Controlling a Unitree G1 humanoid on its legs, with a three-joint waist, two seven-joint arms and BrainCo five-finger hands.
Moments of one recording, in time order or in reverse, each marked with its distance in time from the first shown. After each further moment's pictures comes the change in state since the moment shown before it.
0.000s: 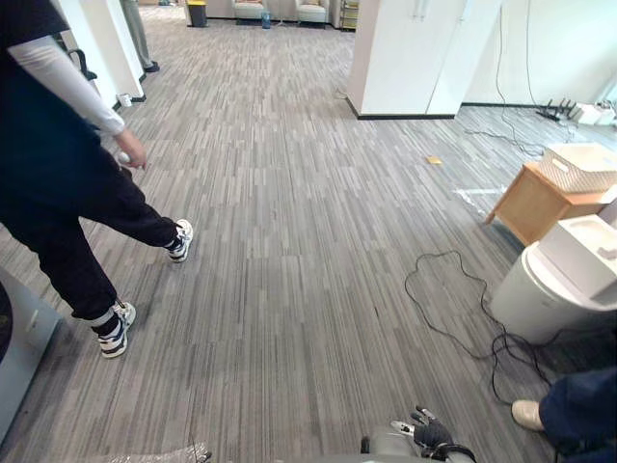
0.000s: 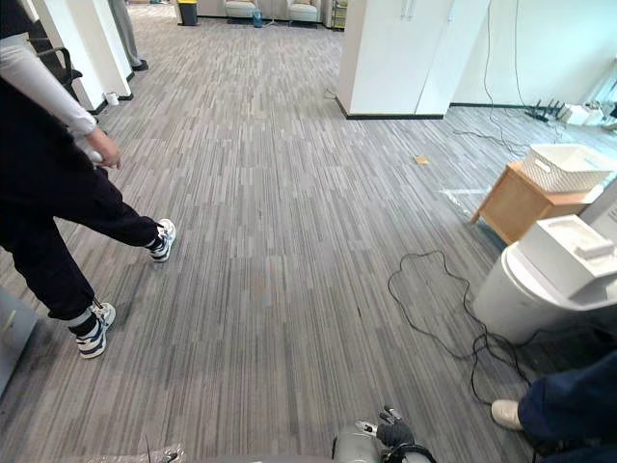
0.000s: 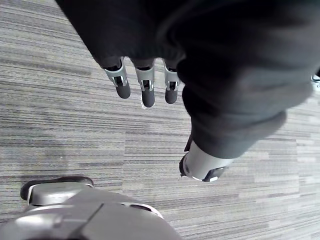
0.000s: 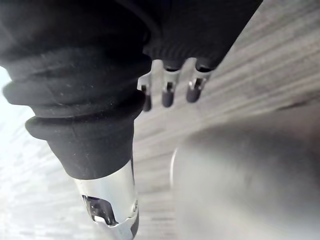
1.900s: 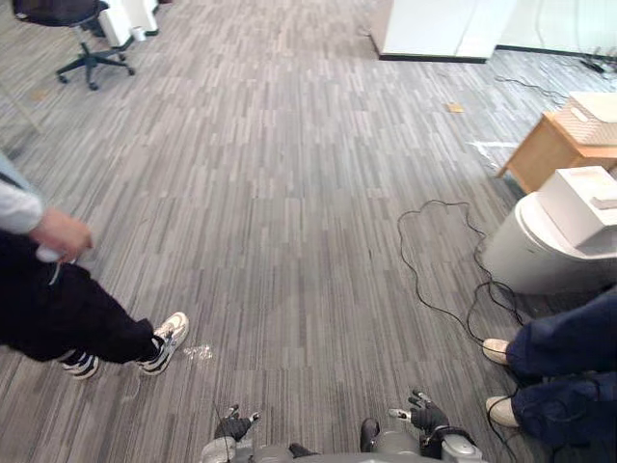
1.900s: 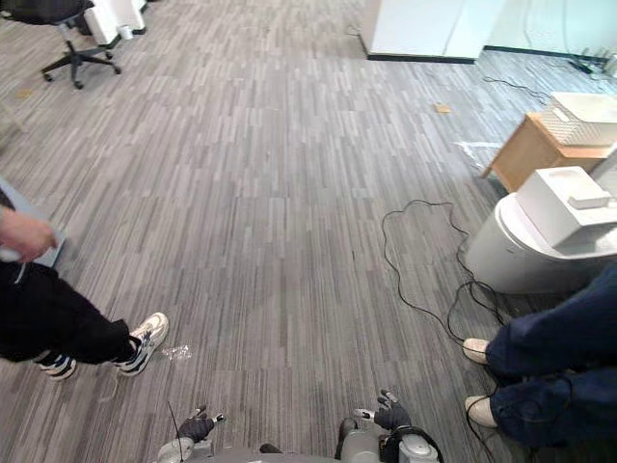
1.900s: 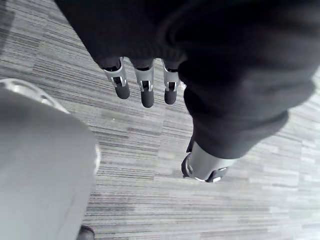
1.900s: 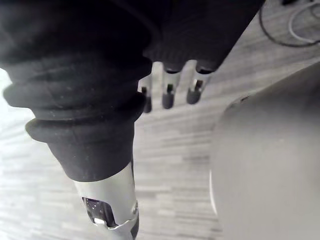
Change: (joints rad) left arm -0.079 -0.115 0.086 -0.094 -0.011 -0.026 0.018; right arm -0.057 -0.020 0.095 0.011 -0.042 0.006 -0.010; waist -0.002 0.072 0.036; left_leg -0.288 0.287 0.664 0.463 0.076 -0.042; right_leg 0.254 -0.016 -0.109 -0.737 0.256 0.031
